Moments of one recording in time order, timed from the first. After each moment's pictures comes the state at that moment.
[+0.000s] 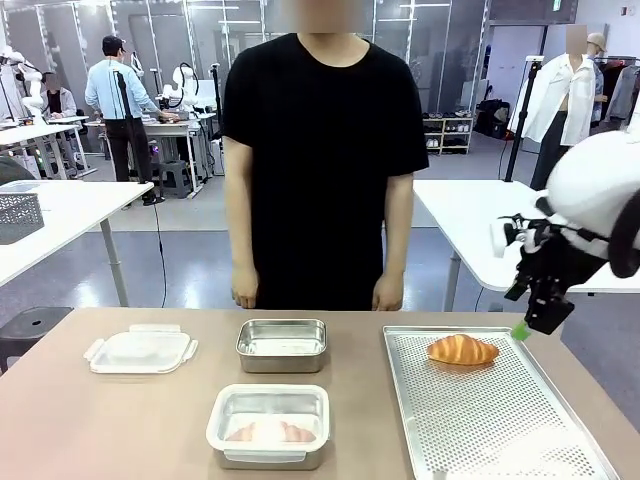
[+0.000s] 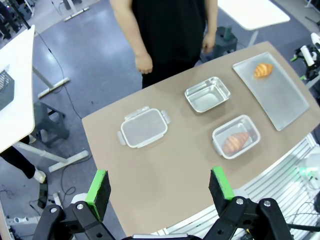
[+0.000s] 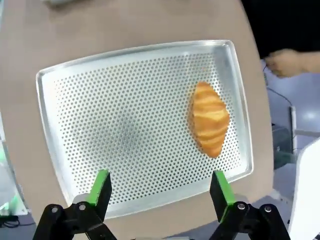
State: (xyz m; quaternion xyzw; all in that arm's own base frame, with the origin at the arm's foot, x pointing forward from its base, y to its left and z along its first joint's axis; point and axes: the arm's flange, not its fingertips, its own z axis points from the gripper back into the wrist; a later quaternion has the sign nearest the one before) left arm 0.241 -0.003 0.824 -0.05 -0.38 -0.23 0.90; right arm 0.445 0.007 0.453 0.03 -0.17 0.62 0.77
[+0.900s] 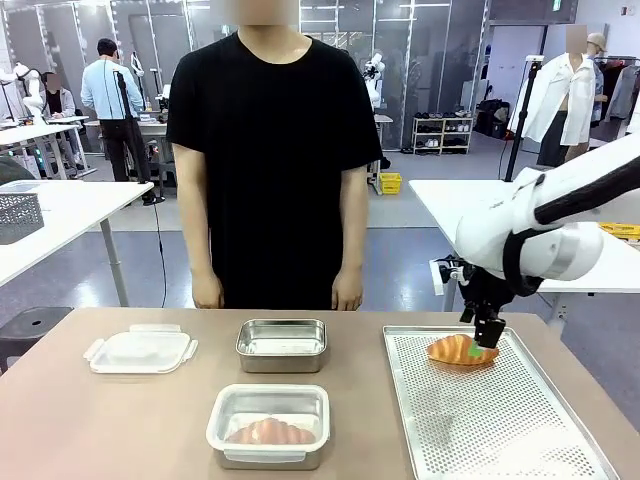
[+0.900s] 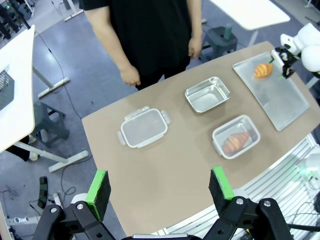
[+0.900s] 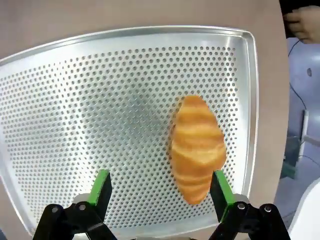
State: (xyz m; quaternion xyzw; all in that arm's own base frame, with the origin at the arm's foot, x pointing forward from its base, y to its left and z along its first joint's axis) left arm 0.241 -0.003 0.824 -0.05 -0.38 -0.23 0.90; right arm 0.541 0.052 0.366 0.01 -0.10 0.66 0.75
